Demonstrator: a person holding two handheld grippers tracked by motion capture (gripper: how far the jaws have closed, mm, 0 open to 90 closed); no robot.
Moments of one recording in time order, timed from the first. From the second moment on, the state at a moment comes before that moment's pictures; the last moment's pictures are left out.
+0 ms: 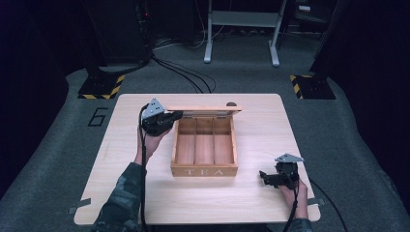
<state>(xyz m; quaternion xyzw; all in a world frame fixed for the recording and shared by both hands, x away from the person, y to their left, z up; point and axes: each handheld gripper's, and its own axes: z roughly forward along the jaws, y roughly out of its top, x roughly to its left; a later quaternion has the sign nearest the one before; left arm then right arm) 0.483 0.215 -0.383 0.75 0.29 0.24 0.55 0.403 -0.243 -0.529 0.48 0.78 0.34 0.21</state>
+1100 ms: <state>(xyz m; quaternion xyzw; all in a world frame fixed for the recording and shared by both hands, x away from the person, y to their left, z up) 0.482 0.215 -0.381 0.75 0.28 0.24 0.55 0.403 -0.243 -0.529 0.48 0.78 0.34 0.21</state>
